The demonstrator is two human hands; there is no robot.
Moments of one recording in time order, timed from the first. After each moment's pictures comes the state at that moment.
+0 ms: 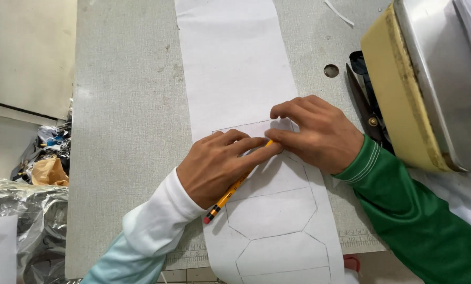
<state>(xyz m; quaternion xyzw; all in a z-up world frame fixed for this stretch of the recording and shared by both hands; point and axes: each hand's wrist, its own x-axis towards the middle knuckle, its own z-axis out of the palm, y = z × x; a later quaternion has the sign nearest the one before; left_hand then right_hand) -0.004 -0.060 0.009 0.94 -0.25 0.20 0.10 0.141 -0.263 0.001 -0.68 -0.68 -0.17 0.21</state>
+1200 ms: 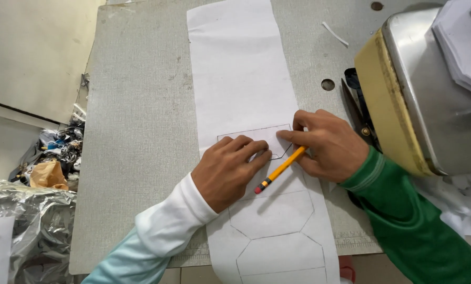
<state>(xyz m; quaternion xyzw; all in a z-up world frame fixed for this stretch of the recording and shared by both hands) -0.007 -0.069 -0.006 0.94 -0.24 0.21 0.09 0.146 -0.285 -0.009 -0.77 -0.61 -0.02 0.18</state>
